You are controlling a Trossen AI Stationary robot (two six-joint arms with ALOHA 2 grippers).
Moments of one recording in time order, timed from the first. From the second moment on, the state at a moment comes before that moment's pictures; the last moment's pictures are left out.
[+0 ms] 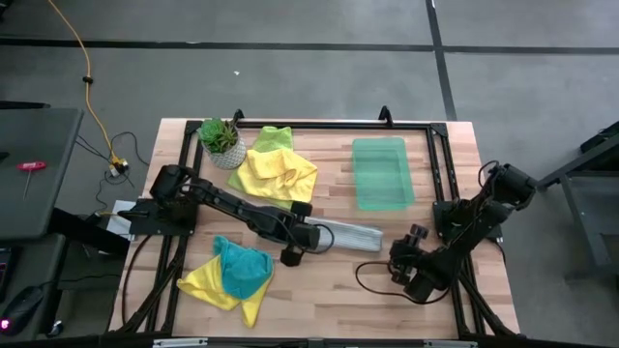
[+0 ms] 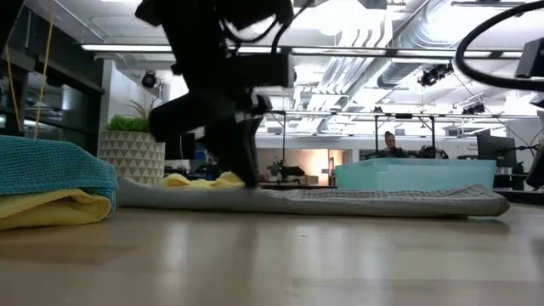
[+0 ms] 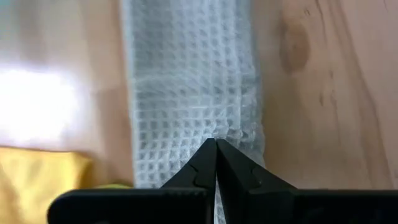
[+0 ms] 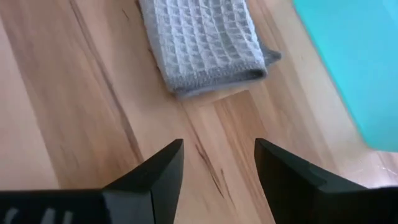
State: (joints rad) left arm -0.13 1.94 1.28 -0.53 -0.31 0.08; right arm 0.89 1.59 0.75 -0.82 0.60 1.25
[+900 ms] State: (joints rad) left arm -0.14 1.93 1.32 -0.74 -0.30 0.05; right arm 0.84 1.59 0.75 -0.84 0.53 1.19
